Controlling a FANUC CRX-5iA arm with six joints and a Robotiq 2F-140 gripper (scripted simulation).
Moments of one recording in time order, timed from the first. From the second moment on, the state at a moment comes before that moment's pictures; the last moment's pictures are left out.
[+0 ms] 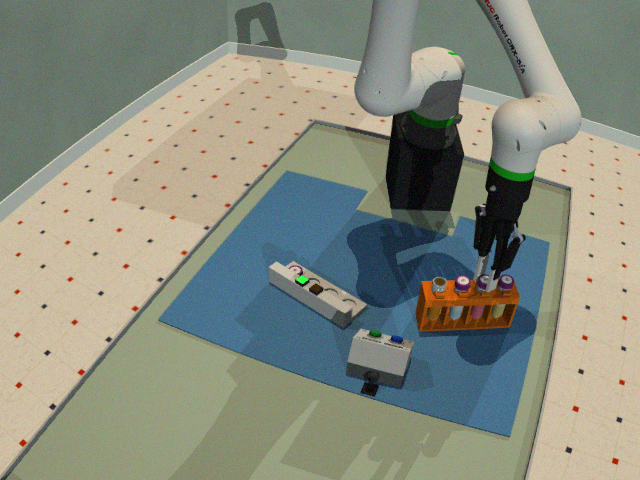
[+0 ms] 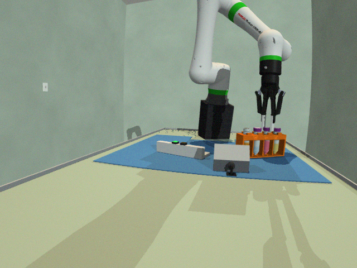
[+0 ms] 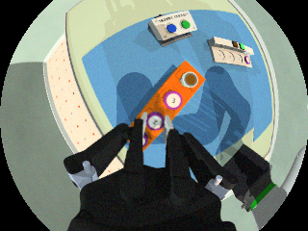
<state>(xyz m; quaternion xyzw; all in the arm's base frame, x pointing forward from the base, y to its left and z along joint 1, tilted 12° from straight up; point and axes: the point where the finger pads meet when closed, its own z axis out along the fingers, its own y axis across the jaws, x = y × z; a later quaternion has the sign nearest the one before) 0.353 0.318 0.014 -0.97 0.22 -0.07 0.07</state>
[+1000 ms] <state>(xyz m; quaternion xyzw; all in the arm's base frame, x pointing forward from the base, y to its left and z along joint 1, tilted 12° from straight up) 0.353 0.318 0.013 -0.76 0.65 -0.01 0.10</state>
